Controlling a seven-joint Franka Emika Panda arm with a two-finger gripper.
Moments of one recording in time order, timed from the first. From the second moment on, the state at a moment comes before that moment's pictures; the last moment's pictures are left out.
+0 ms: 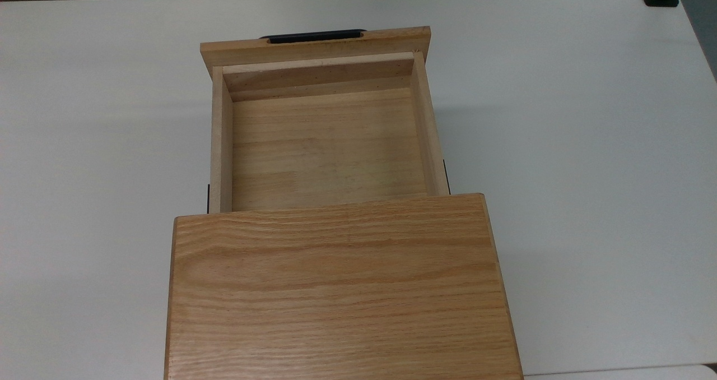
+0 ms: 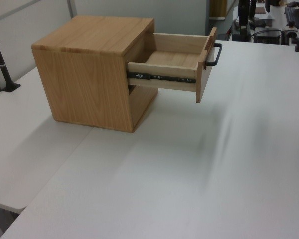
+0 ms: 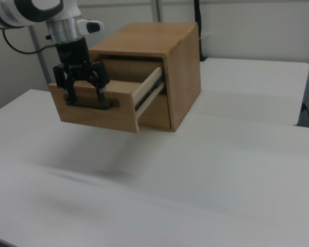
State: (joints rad) arm 0.00 -0.05 0.00 -1.61 -0.14 1.48 -0.17
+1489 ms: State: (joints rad) arm 0.02 -0.01 0.00 -1.69 0.00 1.58 -0.18
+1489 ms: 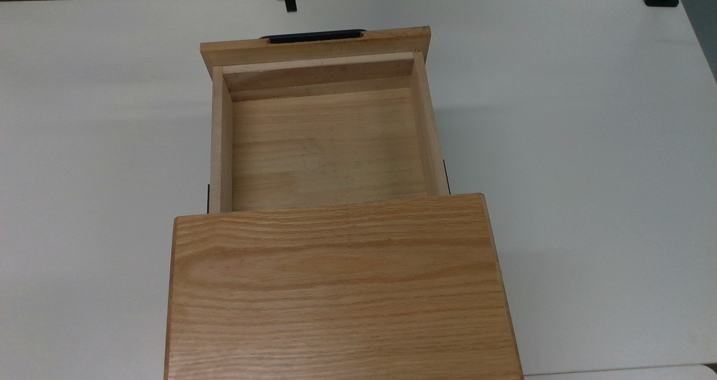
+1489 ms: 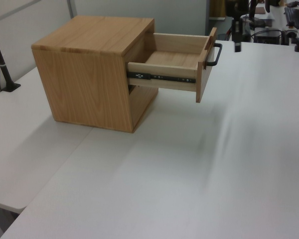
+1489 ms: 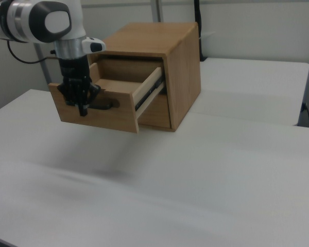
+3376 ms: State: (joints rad) arm 0.12 0.41 -0.04 -1.37 0.03 2.26 0.02
